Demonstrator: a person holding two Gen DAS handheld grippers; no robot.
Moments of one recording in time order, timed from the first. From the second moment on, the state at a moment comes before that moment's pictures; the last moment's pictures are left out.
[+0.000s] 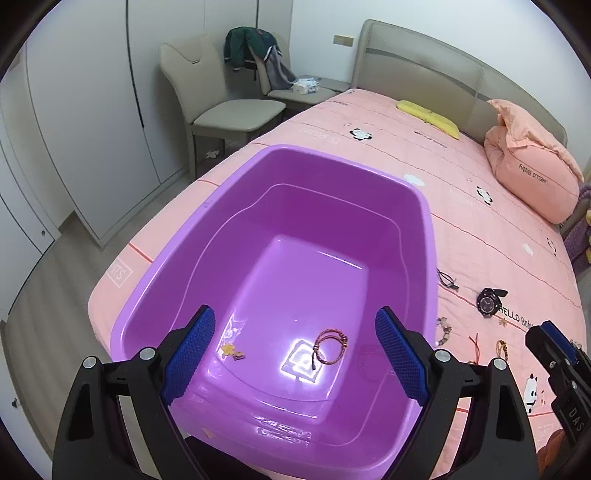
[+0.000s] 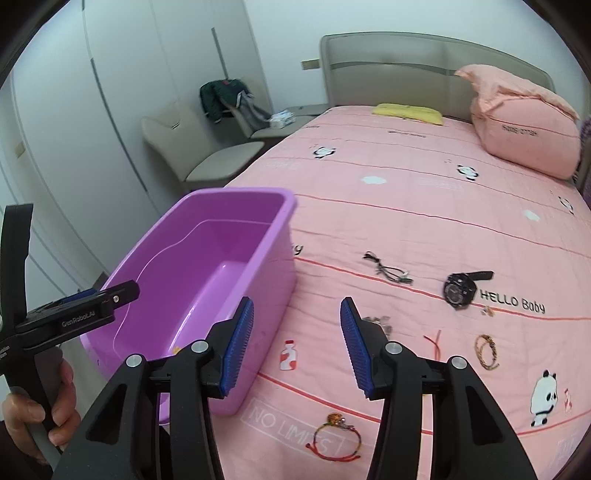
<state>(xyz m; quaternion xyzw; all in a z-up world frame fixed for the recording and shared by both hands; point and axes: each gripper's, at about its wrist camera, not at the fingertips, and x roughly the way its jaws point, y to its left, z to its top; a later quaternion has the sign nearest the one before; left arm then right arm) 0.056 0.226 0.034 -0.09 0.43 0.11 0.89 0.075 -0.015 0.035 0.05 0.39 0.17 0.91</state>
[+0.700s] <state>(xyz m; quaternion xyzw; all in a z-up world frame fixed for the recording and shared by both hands) 0.032 0.144 0.053 -0.05 0.43 0.06 0.90 0.030 -0.115 0.043 0.10 0.37 0.11 0.92</state>
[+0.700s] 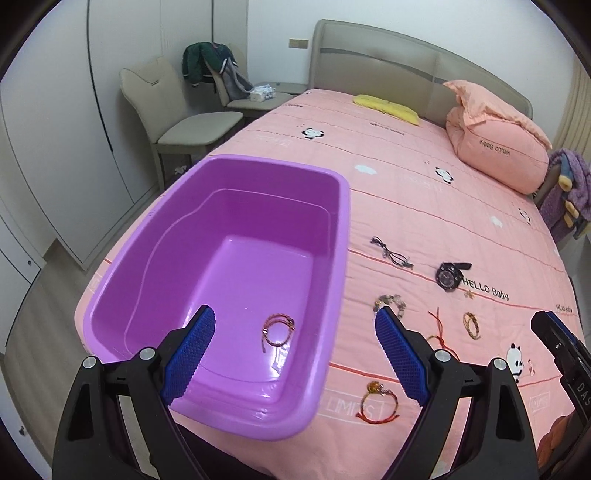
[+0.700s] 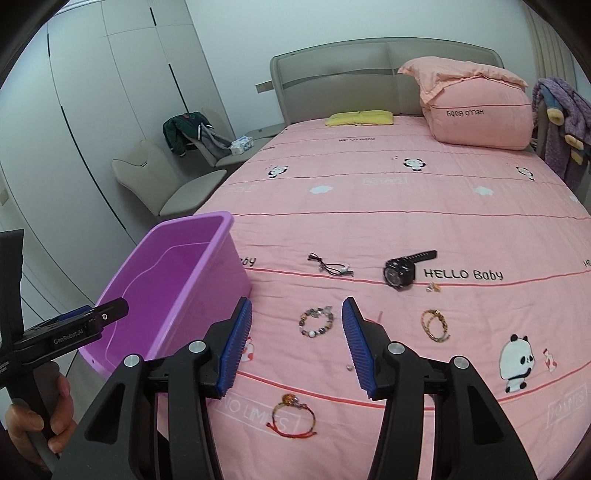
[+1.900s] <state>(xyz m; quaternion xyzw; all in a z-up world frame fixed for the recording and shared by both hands) -0.011 0.032 -0.090 -0.01 0.51 -0.02 0.86 -0.049 -0.258 -0.118 0.12 0.46 -0.03 0.88</state>
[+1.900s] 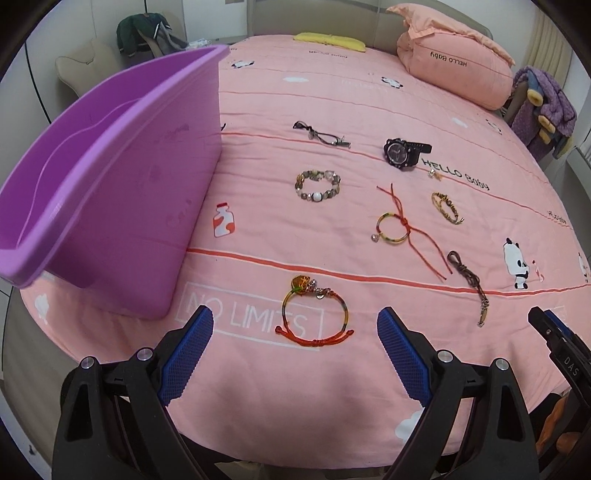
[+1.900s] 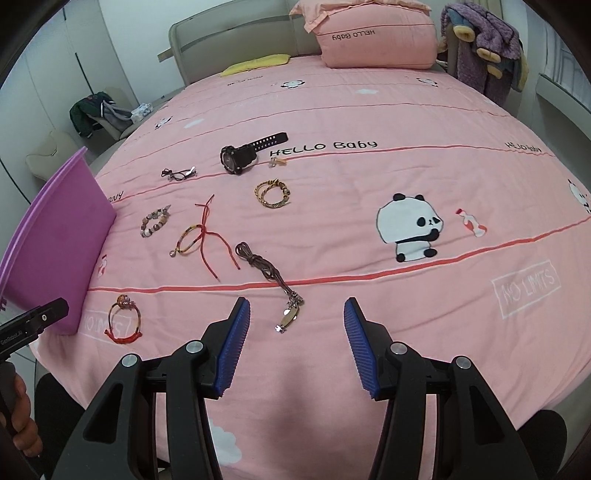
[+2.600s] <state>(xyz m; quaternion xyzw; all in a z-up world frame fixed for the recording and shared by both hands) 0.017 0.039 -0.165 -0.02 0.55 0.00 0.84 0.007 -0.238 -0.170 0.09 0.48 0.01 0.87</state>
